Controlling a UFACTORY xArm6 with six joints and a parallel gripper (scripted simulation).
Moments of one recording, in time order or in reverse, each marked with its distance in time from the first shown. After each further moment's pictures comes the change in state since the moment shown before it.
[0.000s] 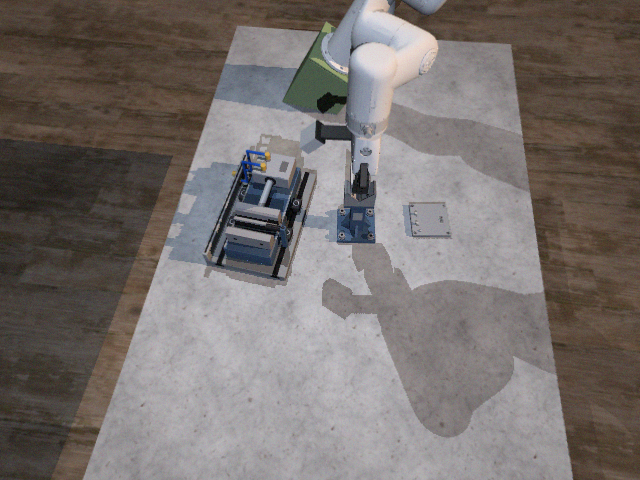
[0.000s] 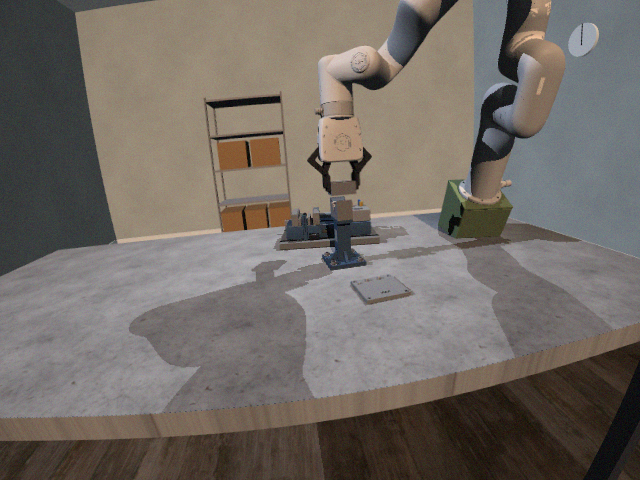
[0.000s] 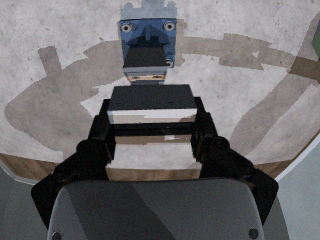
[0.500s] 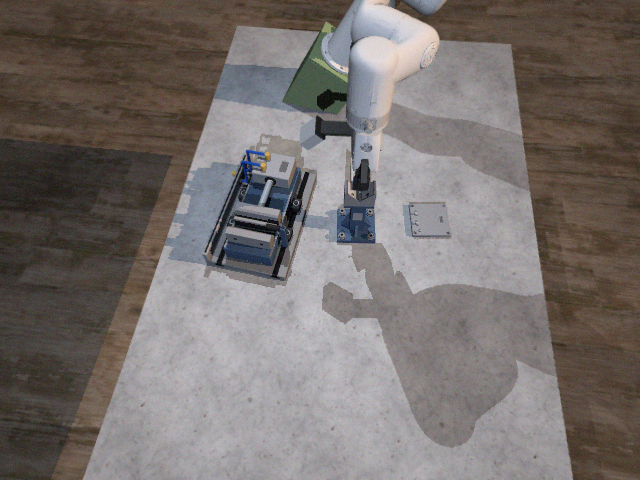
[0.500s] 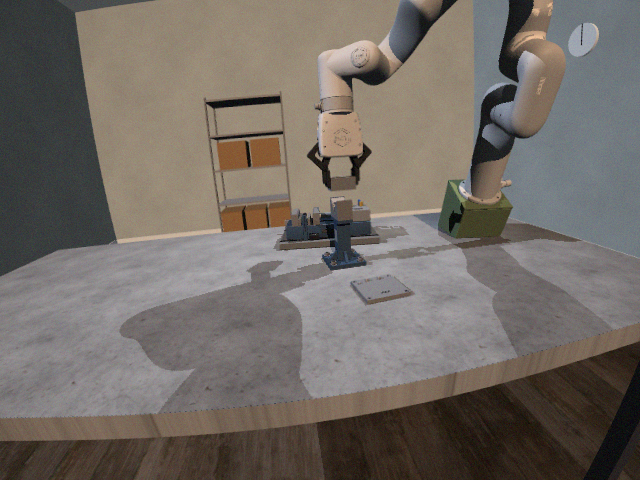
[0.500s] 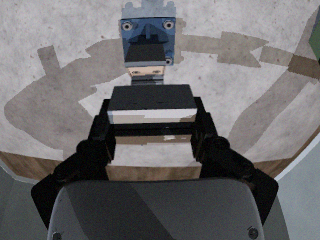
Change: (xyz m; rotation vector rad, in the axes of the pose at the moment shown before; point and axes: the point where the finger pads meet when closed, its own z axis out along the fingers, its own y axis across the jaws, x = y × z) arm 0.000 0.000 -0.011 0.000 0.000 0.000
